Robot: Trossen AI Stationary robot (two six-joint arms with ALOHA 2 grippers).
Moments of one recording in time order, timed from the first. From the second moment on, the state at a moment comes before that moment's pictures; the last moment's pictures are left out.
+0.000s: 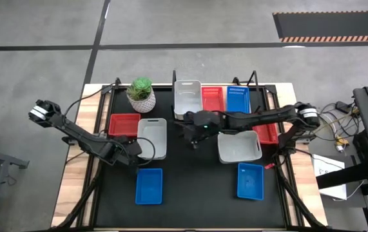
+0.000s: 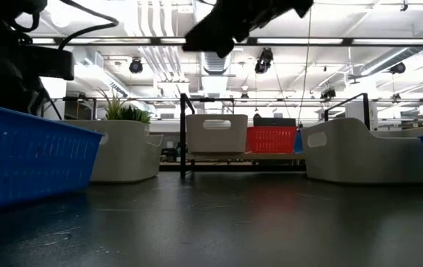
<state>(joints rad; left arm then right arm) -0.48 1.17 0.63 -0.79 -0.32 -0.88 -0.01 1.70 1.31 -0.18 -0.21 -0.22</state>
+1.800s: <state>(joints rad) -0.46 1.26 0.62 -0.30 -0.53 -0.52 -0.12 1.69 1.27 -0.36 -0.32 -0.43</state>
